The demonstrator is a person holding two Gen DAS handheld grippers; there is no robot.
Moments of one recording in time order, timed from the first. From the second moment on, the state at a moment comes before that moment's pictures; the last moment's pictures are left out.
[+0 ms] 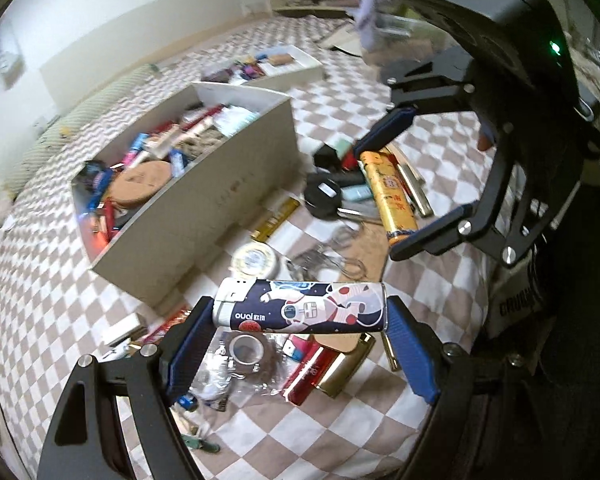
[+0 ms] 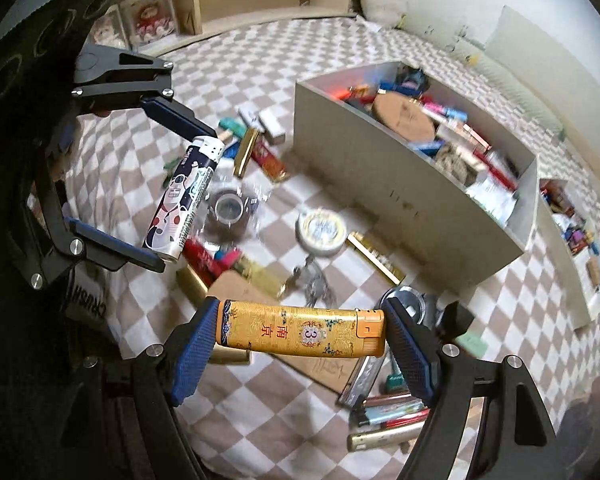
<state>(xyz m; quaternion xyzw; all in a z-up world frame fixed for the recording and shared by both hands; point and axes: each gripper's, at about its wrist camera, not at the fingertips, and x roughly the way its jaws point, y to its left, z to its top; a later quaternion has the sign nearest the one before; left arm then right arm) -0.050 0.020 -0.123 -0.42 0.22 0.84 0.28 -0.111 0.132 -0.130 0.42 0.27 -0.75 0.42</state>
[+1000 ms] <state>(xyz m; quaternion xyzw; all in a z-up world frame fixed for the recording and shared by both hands) -0.106 -0.031 -0.016 -0.35 0.07 0.93 0.12 -0.167 0.137 0.016 0.30 0.12 -0.88 0.34</state>
